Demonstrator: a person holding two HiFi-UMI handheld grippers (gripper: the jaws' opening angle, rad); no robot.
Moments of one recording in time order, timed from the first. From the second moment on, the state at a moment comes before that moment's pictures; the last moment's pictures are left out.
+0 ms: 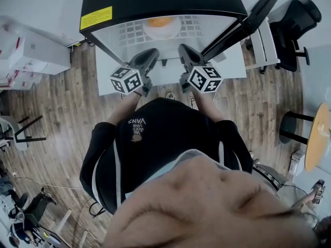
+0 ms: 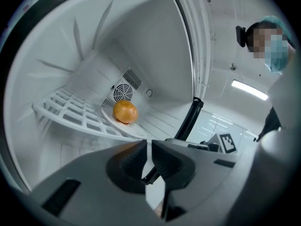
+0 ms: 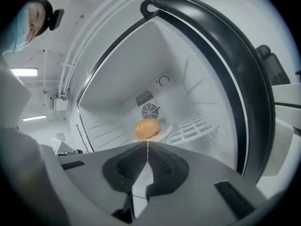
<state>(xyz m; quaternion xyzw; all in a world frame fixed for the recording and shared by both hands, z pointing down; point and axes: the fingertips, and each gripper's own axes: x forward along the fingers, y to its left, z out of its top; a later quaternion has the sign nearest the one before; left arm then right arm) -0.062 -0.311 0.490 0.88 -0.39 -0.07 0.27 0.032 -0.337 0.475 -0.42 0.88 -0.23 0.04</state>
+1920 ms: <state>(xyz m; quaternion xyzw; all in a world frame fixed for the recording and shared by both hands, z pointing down) -0.084 -0.236 0.503 0.89 -0.37 -0.04 0.25 0.026 -0.246 0.491 -0.48 0.85 -0.20 0.02</state>
